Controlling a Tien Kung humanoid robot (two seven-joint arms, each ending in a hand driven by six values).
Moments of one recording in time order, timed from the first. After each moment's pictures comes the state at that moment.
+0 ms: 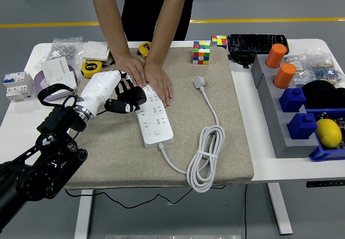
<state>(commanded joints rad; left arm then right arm) -0.45 0.20 -0.98 -1.13 2.14 0.17 0.06 0.04 -0.05 1.55 0.18 -1.57 -0.05 -0.13</state>
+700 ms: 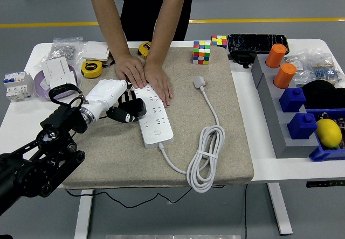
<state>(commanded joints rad) -0.49 0.24 -0.87 -1.11 2.12 0.14 0.07 0.05 -0.05 1.54 0.18 -1.57 -0.05 -0.13</state>
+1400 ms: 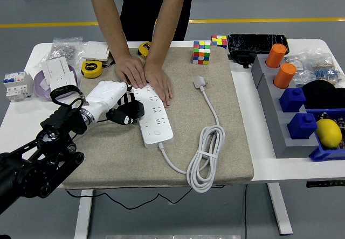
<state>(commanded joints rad) -0.49 0.25 -0.86 -1.10 2.15 0.13 0.07 0.05 -0.06 1.54 0.18 -1.57 -0.05 -0.13</state>
